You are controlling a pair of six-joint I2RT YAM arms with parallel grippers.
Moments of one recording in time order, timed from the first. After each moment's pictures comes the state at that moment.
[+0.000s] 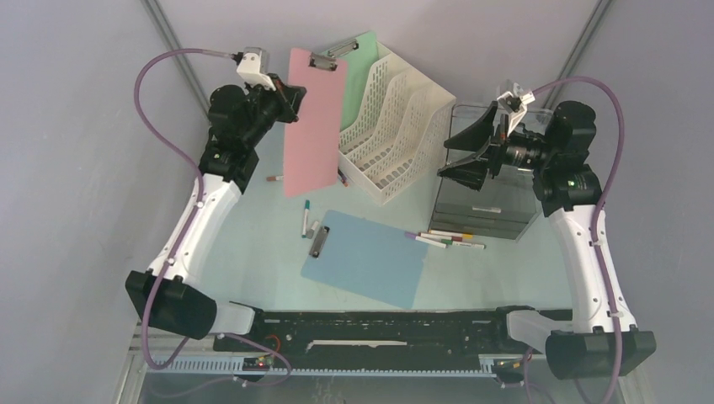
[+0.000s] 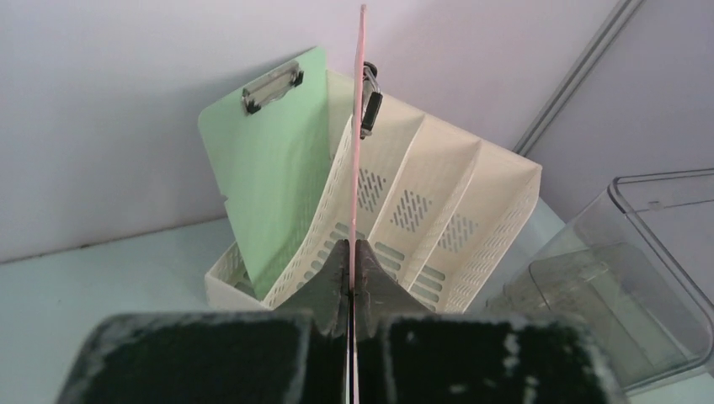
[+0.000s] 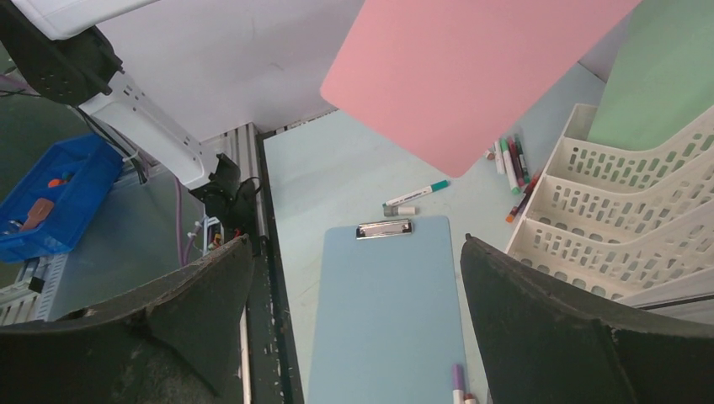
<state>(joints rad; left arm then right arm) -0.23 1.34 1.42 -0.06 0.21 -0.24 0.03 1.14 1.35 -0.28 -1.26 0.15</state>
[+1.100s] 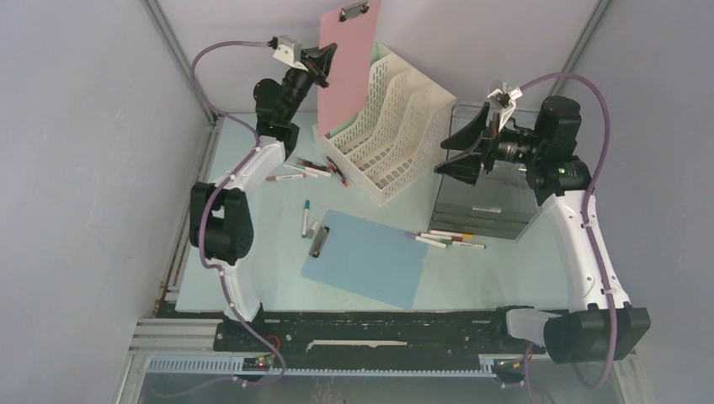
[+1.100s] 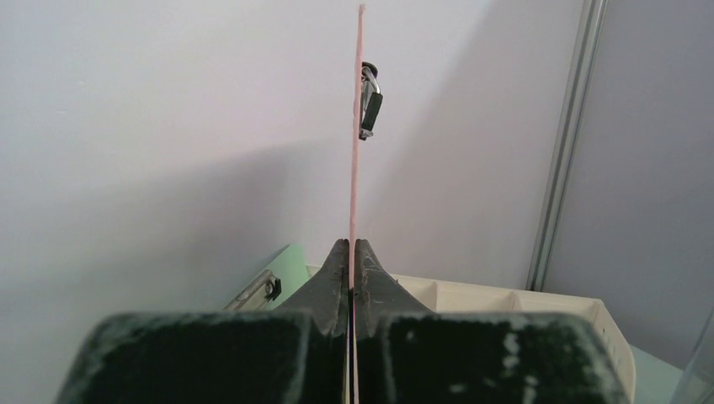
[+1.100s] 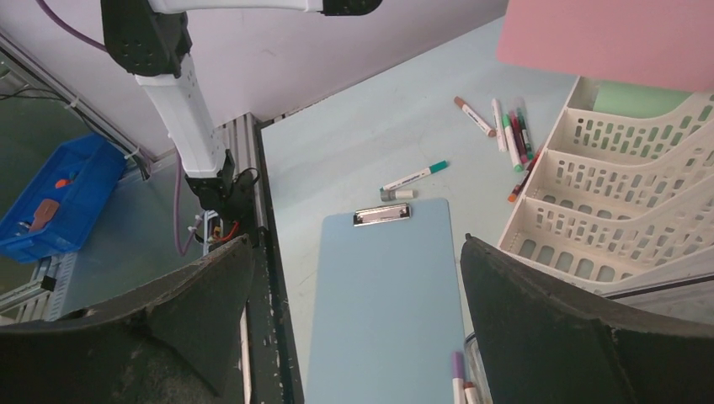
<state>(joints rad) -0.26 1.89 1.61 0.84 0.34 -0.20 0.03 1.22 1.35 -0.32 -1.26 0.10</state>
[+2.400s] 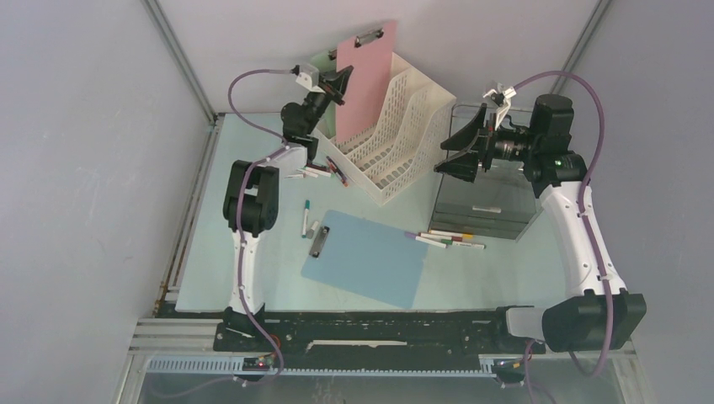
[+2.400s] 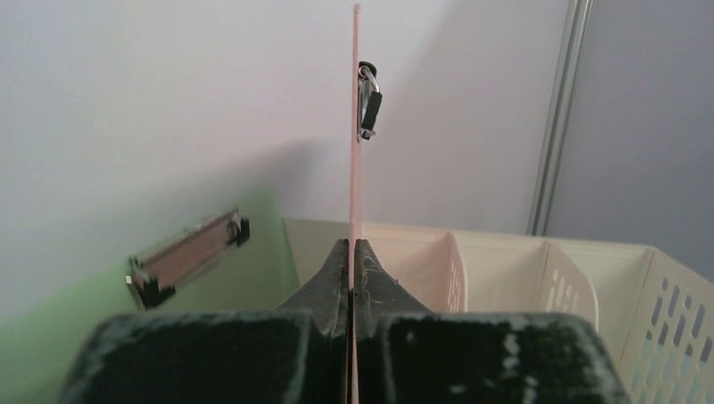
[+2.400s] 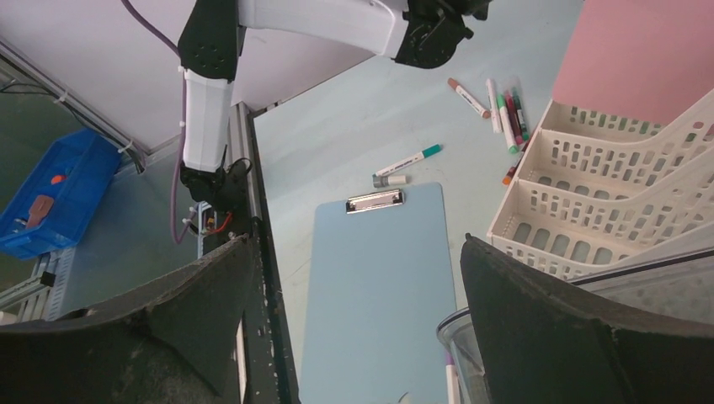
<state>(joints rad) -0.27 2.29 1.75 1.19 0.38 -0.31 0.02 1.28 1.37 -0.40 -1.27 0.02</state>
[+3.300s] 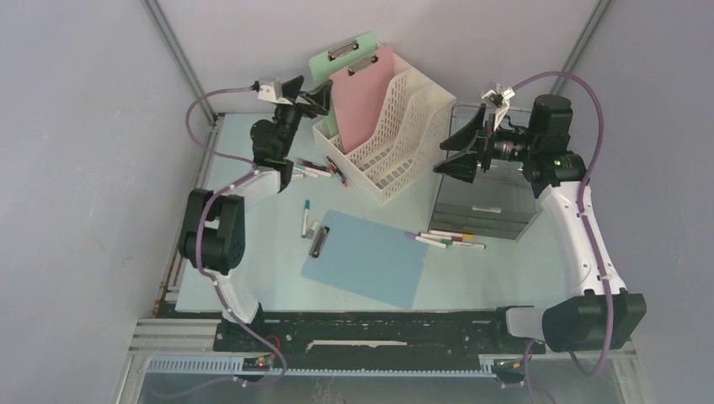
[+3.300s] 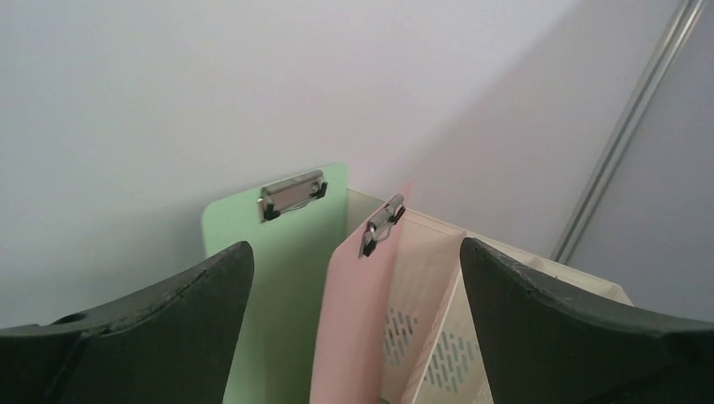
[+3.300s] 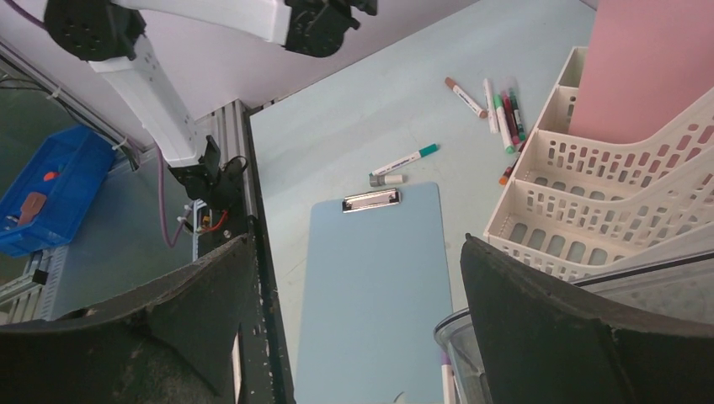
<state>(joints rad) -0.23 1.85 1.22 1.16 0.18 -0.35 0.03 1.29 1.37 -0.40 -1.26 0.00</state>
